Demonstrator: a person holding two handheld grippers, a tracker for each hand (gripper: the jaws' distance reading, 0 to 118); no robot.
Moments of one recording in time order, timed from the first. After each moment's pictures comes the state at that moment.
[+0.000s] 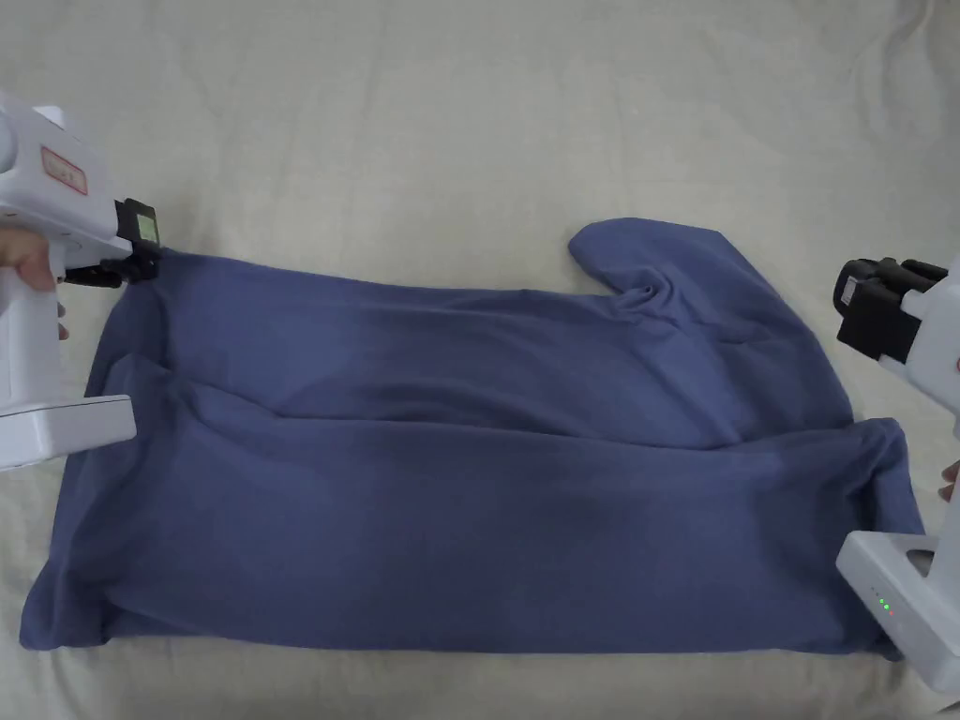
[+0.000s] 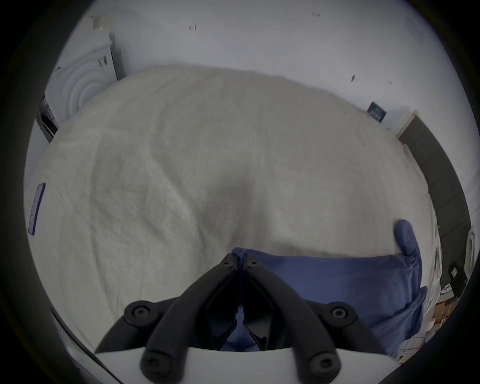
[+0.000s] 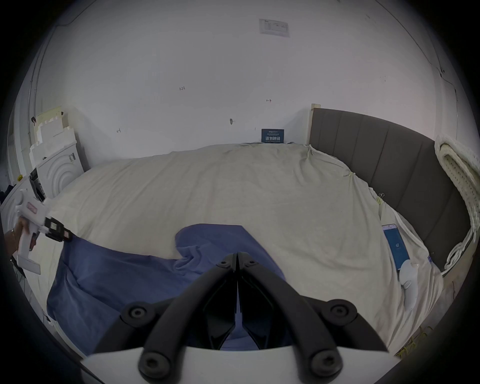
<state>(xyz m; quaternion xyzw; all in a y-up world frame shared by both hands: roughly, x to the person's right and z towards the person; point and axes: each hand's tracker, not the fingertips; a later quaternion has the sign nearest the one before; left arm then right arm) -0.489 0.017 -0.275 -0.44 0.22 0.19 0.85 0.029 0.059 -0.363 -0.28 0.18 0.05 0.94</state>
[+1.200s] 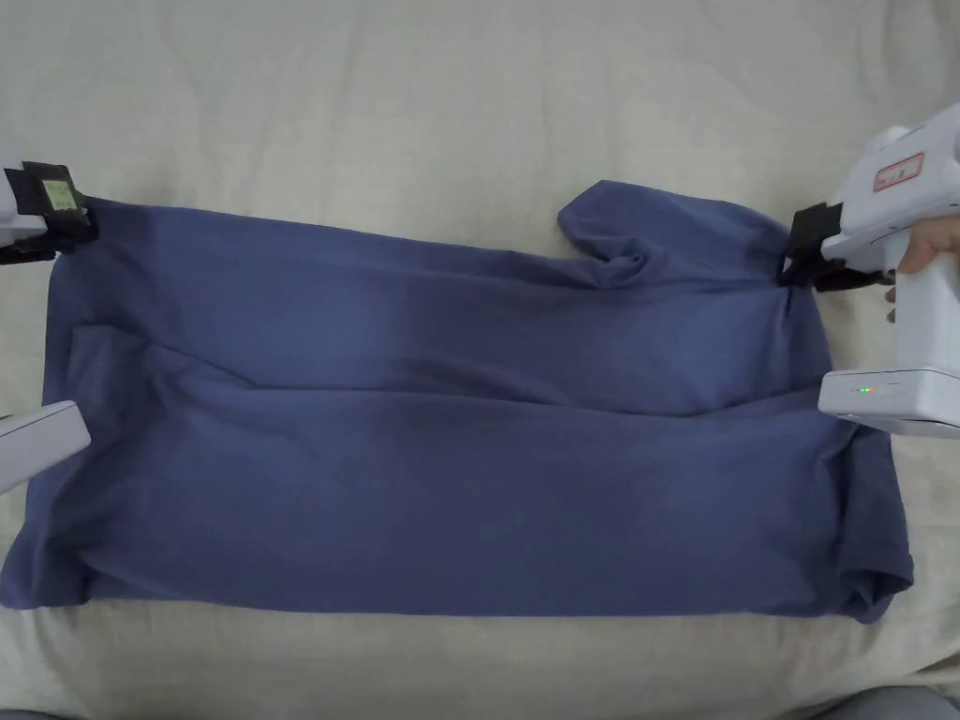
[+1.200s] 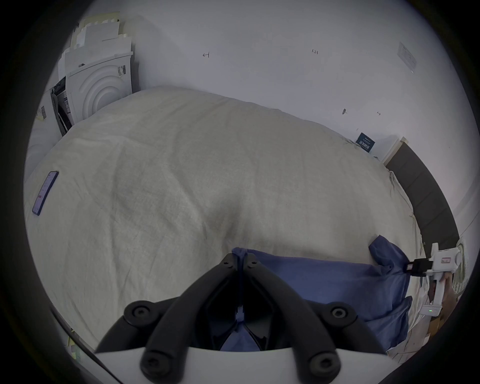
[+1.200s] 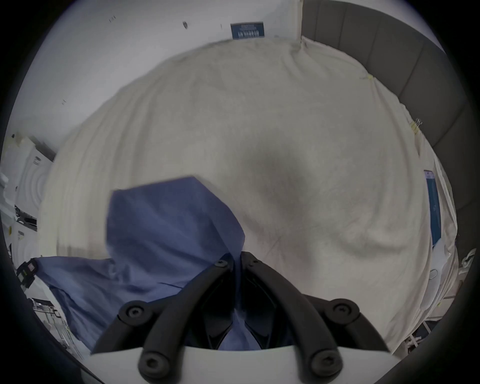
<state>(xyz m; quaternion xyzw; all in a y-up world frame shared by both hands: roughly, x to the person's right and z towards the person) -0.455 0.055 -0.226 -0.38 0.24 0.22 0.87 0.039 0.011 -0.513 -0.53 0.14 0.00 0.84</state>
